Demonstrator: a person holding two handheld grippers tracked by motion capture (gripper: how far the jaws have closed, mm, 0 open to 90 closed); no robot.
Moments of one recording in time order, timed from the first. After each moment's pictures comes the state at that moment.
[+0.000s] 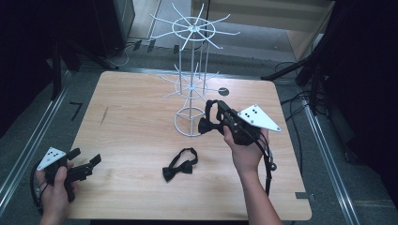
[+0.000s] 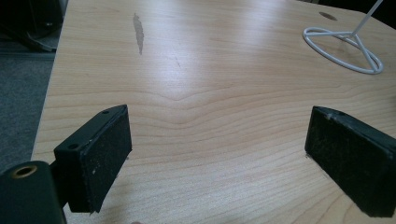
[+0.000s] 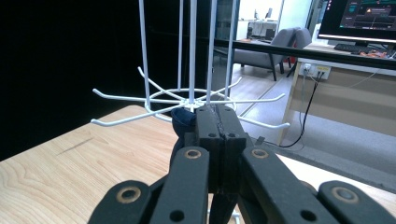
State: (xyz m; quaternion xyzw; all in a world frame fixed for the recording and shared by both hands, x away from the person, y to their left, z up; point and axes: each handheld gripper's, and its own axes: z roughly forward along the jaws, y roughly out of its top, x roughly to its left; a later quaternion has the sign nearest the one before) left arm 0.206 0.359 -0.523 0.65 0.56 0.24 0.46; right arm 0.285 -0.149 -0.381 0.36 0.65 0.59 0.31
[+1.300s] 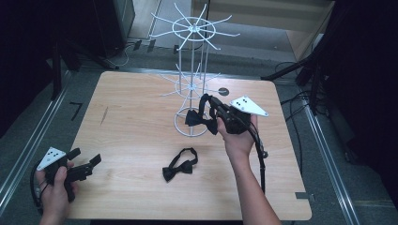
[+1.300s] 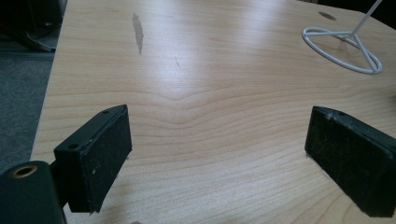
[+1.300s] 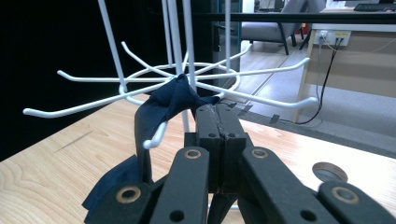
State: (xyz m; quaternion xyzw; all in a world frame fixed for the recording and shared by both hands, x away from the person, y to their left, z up) left arm 0.206 0.360 -0.523 0.65 0.56 0.24 0.46; right arm 0.329 -0.136 -0.406 0.39 0.66 0.58 0.26
